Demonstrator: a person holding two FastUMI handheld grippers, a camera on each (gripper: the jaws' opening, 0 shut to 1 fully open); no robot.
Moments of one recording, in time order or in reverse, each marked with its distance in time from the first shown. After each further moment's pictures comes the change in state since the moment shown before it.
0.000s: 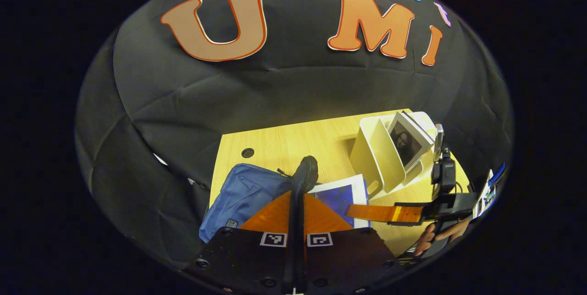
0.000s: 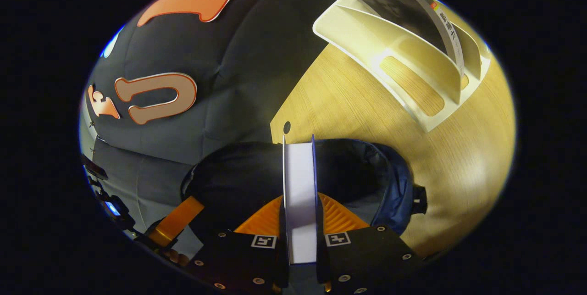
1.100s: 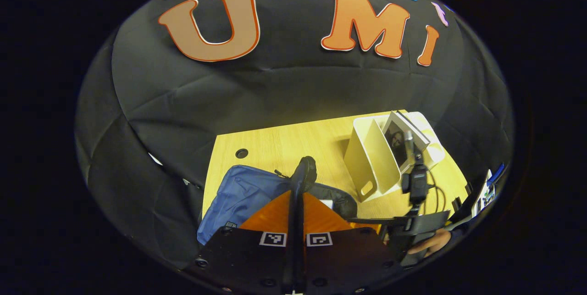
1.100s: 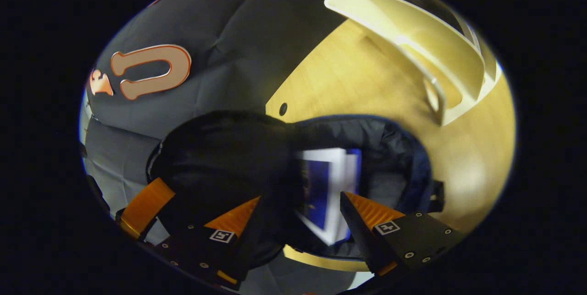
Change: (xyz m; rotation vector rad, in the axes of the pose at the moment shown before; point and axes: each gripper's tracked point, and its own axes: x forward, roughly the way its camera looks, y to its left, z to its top) left arm 0.004 -0.015 -0.007 -0.006 -0.017 -0.001; right arm 0.025 -0.015 -0.014 -0.136 0.061 -0.064
